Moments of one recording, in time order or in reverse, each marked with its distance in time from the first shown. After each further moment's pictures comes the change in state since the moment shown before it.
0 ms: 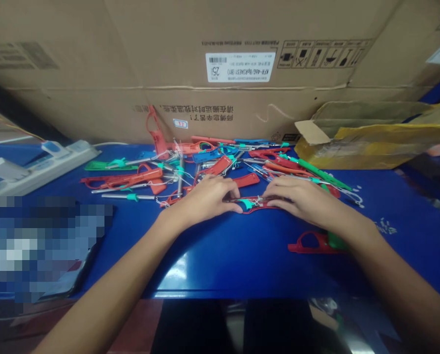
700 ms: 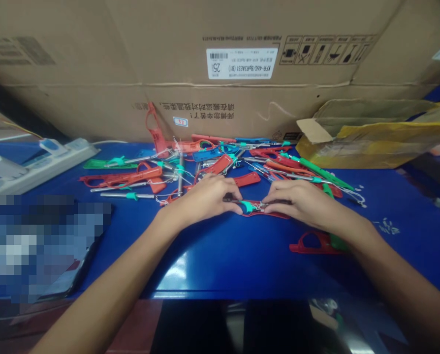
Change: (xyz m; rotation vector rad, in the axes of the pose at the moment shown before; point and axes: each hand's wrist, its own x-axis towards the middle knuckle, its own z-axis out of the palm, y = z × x) left_hand 0.001 0.001 -0.003 0.008 -0.042 0.045; right_hand 0.001 -0.006 0.001 0.109 -0.051 0.060
